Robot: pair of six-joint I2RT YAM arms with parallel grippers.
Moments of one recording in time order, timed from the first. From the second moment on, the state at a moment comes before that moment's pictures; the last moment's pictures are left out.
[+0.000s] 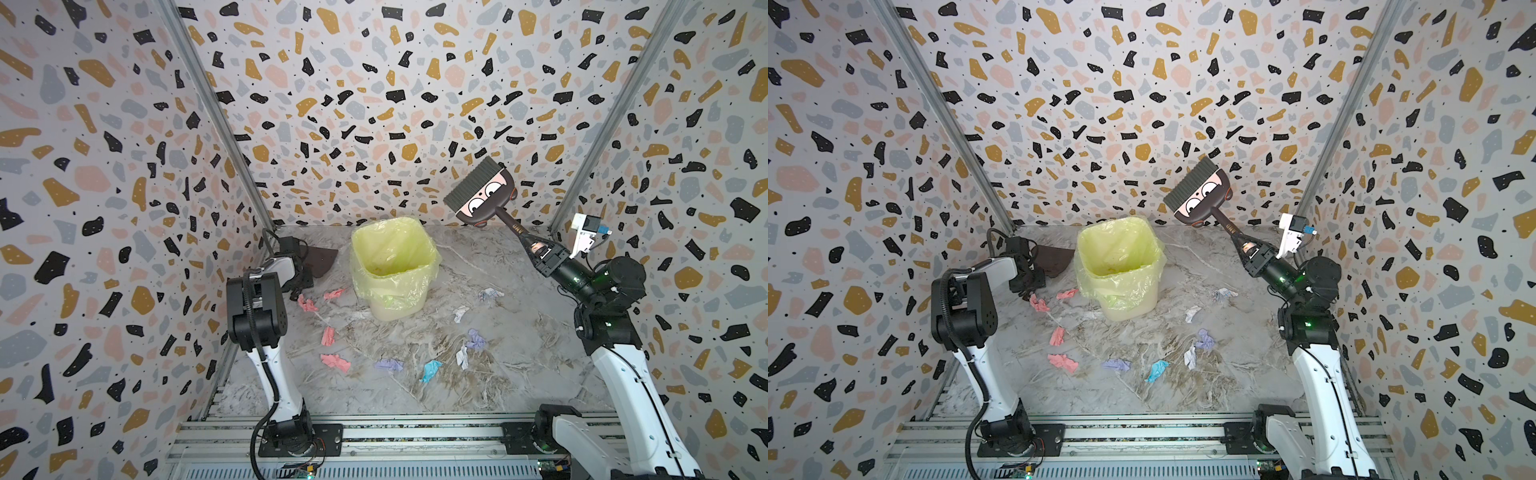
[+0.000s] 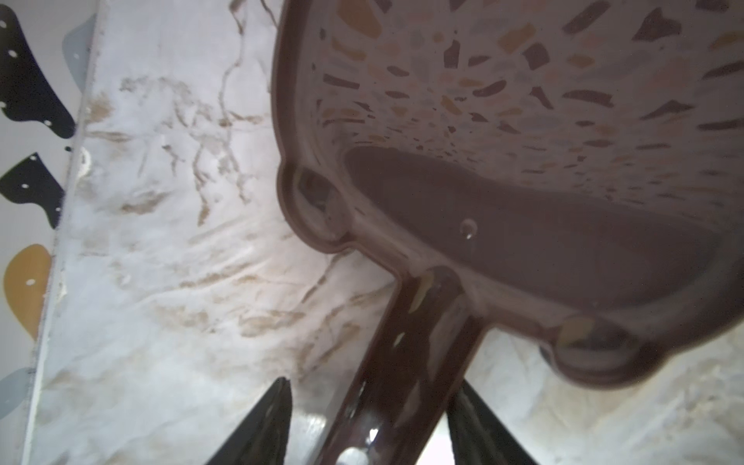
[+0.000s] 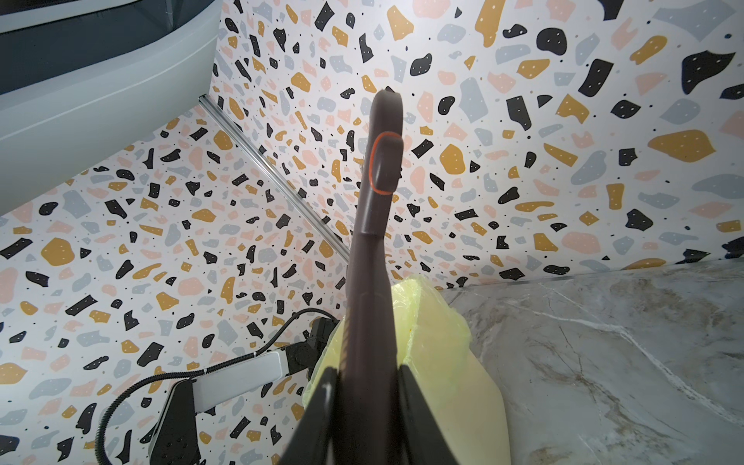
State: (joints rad) left arm 0.17 2.08 1.44 -0.49 -0.12 -0.05; right arm -0.04 0.92 0.92 0.19 -0.74 0.83
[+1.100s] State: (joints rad) left arm 0.21 2.09 1.45 -0.52 -0.12 -0.05; right arm -0.04 0.92 0.92 0.19 -0.74 0.84
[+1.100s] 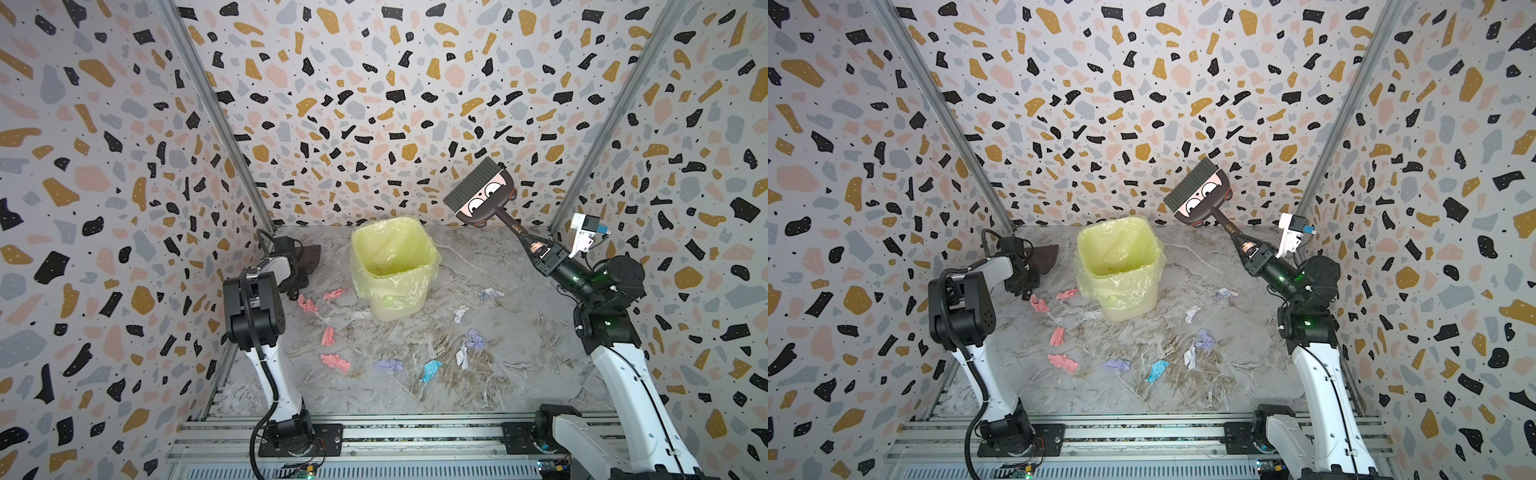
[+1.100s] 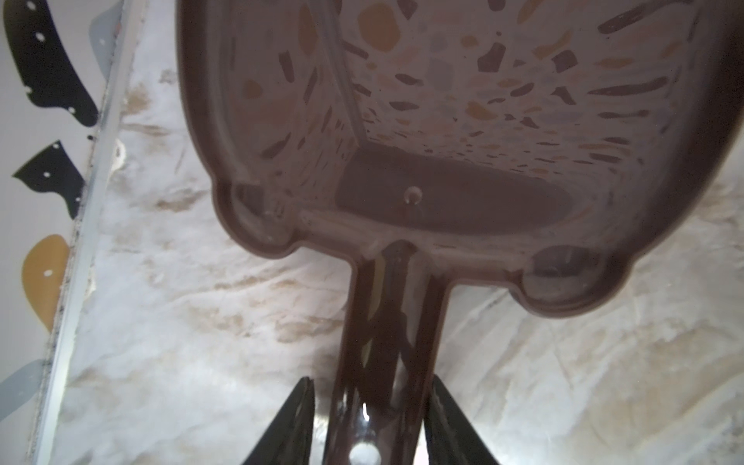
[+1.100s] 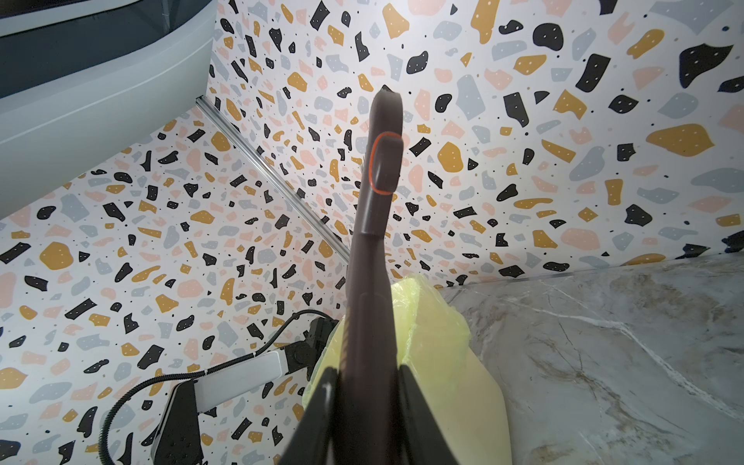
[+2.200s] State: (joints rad) left arm 0.22 2.08 1.45 -0.50 -0.05 -0.04; right arm -0.04 0.93 0.92 0.19 -0.74 0.84
